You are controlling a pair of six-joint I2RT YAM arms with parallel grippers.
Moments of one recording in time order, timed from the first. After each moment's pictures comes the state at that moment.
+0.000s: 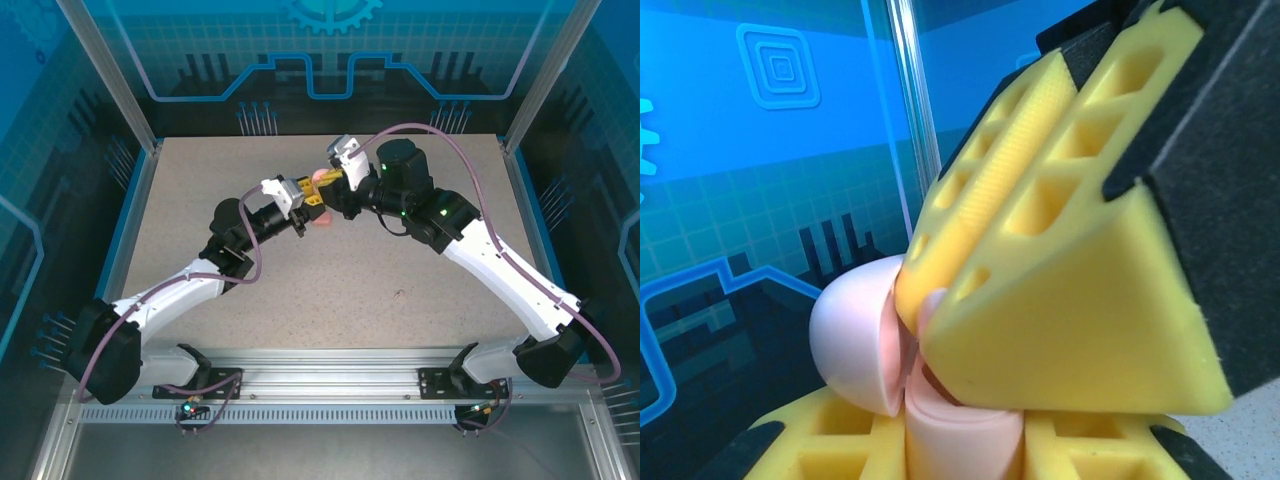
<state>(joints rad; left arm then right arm) -0.54 1.28 0.78 0.74 0.42 0.07 0.71 1.37 1.50 -0.49 -0.22 -0.04</state>
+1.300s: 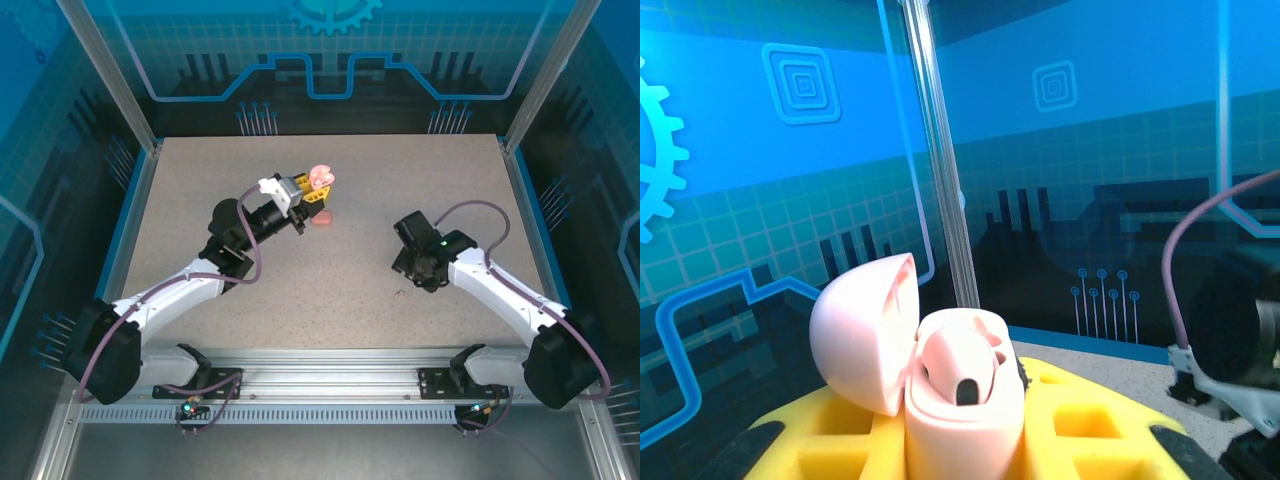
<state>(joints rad) -0.54 1.28 0.78 0.77 0.39 0.08 0.50 1.25 0.89 -0.93 0.18 1.12</state>
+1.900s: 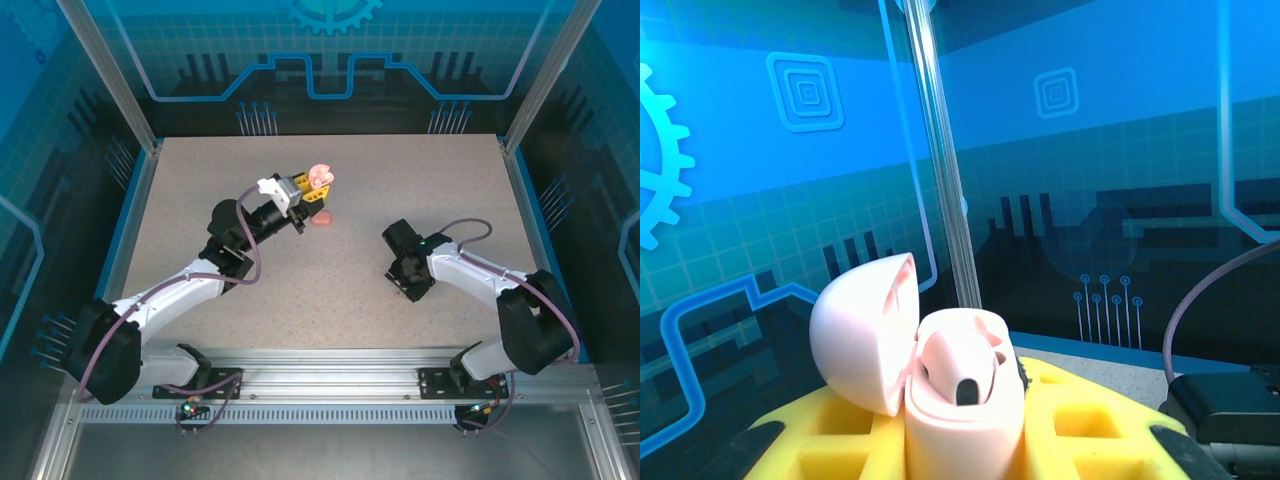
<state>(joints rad) -0.54 1.28 0.78 0.79 0.39 0.08 0.50 1.46 0.83 -0.78 0.08 1.35</state>
